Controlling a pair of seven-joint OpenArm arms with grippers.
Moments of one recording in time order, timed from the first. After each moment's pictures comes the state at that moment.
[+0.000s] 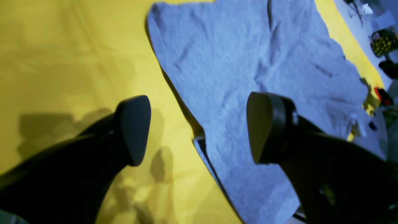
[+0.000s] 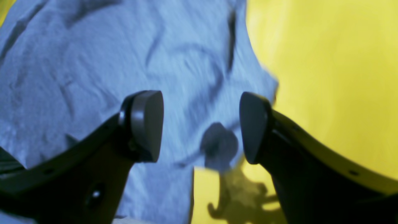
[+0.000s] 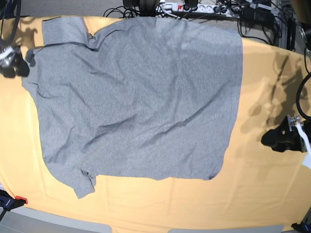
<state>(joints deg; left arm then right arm) -21.8 -45.1 -10.8 69.8 -86.9 -43.7 81.0 -19.7 20.4 58.8 102.7 67.8 41.6 -83.0</state>
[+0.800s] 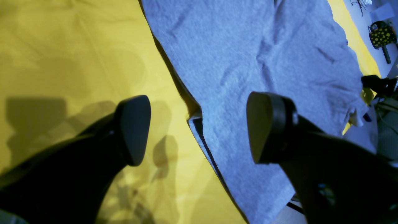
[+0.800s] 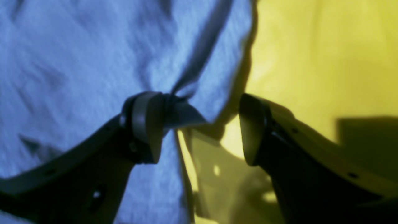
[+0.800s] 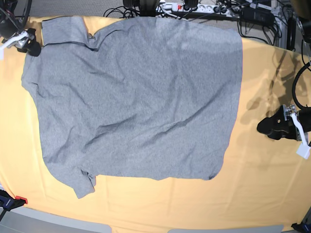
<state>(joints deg) -17.5 -45.0 -10.8 69.8 -86.9 -43.7 81.0 -22.2 11.4 59.8 91.5 56.7 41.8 -72.8</state>
